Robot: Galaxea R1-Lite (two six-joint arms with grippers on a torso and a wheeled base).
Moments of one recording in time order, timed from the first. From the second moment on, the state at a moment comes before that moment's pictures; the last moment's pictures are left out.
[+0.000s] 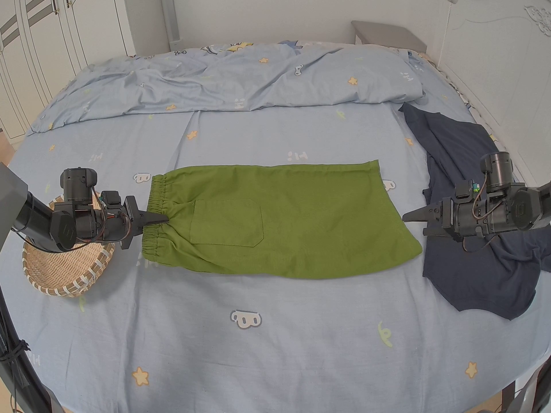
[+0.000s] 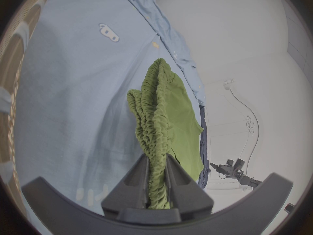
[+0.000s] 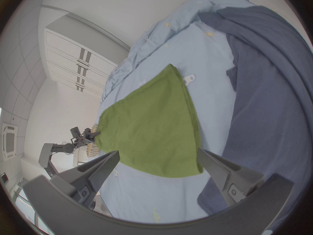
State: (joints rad) left arm 0.10 2.06 -1.08 -0.42 -0.79 -0.61; right arm 0.02 1.89 -1.08 -0.08 0.66 0.26
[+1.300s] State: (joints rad) left arm 0.10 2.04 -1.09 -0.42 -0.79 -0.61; right arm -0.03 2.24 -1.37 0.16 0.97 0.25
